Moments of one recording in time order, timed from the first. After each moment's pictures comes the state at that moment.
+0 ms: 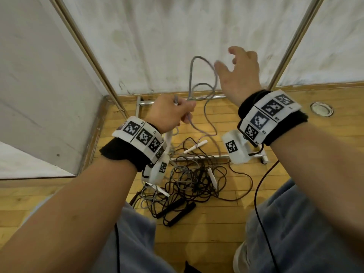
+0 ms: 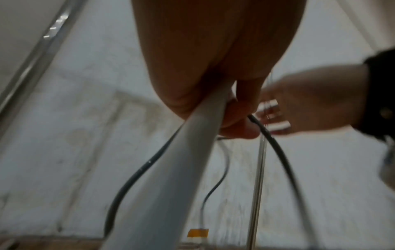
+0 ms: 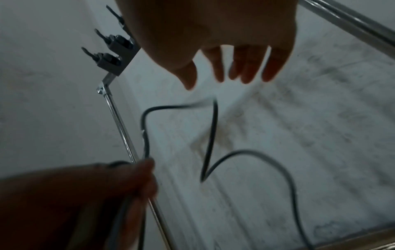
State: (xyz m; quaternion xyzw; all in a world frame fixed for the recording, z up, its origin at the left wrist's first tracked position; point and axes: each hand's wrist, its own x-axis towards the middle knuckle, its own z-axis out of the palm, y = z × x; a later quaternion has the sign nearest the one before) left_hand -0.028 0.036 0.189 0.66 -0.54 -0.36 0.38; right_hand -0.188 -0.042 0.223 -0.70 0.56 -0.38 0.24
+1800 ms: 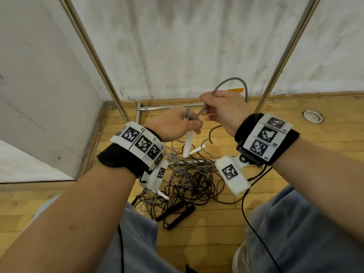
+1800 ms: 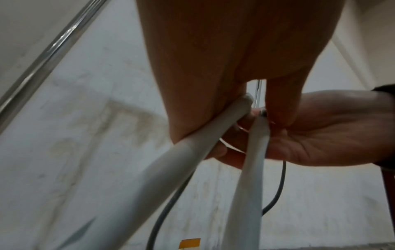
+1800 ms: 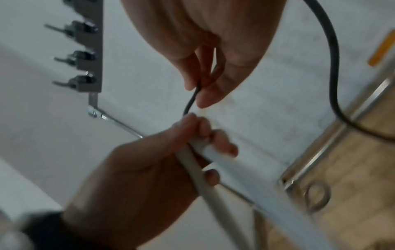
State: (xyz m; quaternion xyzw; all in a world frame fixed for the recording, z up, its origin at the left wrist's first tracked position) left_hand -0.028 0.065 0.217 0.61 -0.66 -0.38 0.23; right_hand -0.175 0.013 0.212 -0.53 0.45 -0.39 0.60
